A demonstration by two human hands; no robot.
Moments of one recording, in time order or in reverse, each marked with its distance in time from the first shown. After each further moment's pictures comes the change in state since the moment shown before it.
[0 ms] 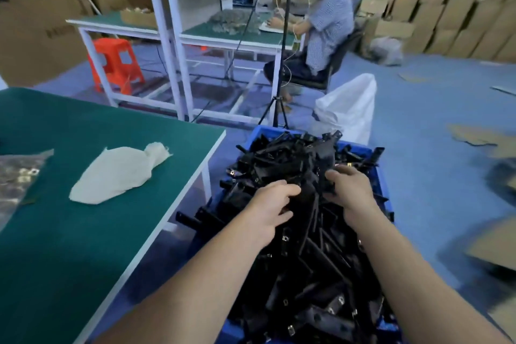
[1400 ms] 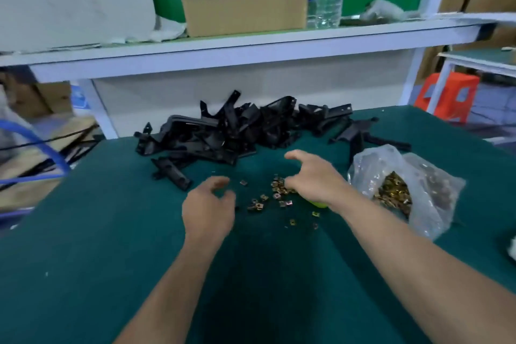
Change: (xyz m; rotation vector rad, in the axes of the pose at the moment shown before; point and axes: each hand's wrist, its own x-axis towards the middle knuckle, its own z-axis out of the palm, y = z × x) left_hand -0.424 -0.071 -0.471 0.285 1.824 0.284; right_hand -0.466 -0.030 0.499 -0.663 -1.495 -0.885
